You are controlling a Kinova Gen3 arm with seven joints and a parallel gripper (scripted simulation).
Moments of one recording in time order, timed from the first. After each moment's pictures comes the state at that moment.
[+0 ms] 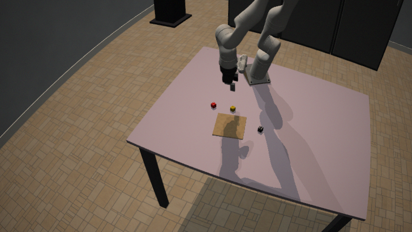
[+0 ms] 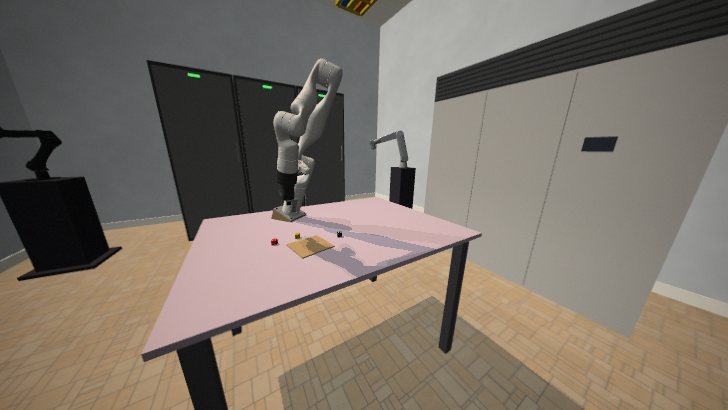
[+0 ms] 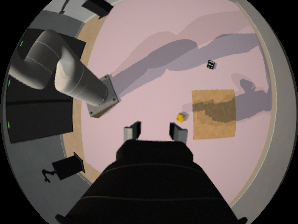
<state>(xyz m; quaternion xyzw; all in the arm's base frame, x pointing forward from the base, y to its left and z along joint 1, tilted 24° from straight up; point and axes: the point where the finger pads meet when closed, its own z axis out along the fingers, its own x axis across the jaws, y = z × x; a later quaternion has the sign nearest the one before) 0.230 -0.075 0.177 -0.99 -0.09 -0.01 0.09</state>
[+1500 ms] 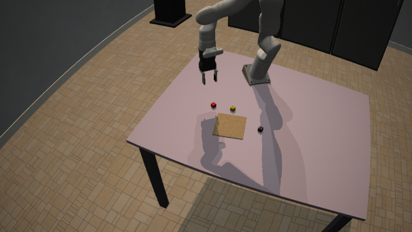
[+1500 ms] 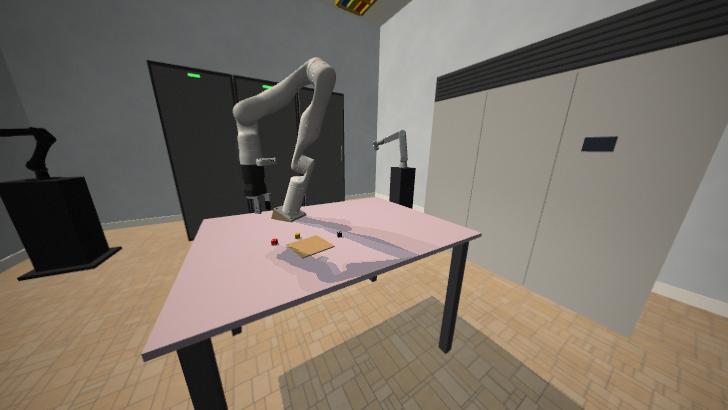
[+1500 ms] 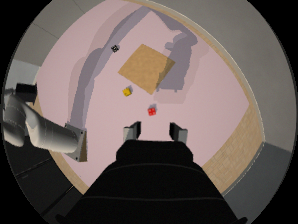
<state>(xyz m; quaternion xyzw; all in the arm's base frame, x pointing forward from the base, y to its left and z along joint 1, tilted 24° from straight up) 0.265 -0.185 0.173 -0.91 0.36 -0.10 0.18</state>
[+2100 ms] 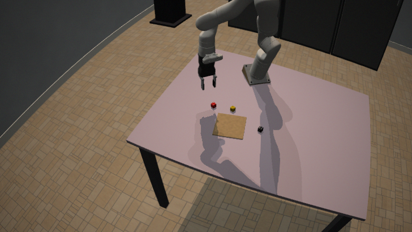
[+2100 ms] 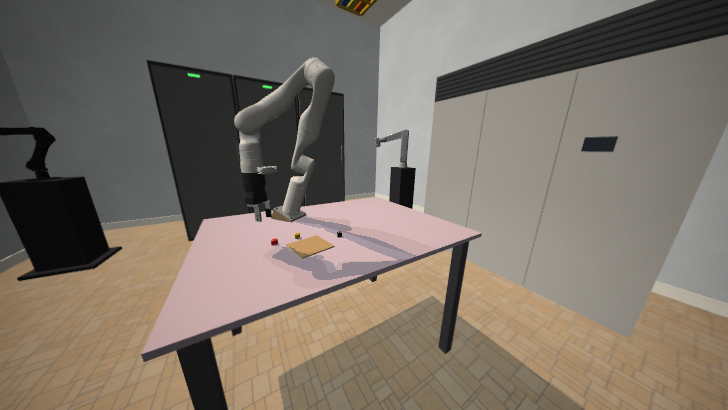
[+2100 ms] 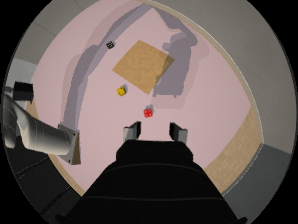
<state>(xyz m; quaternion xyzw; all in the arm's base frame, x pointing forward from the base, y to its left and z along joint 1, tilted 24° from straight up) 0.281 -0.181 0.148 -0.91 0.35 -0.12 0.18</state>
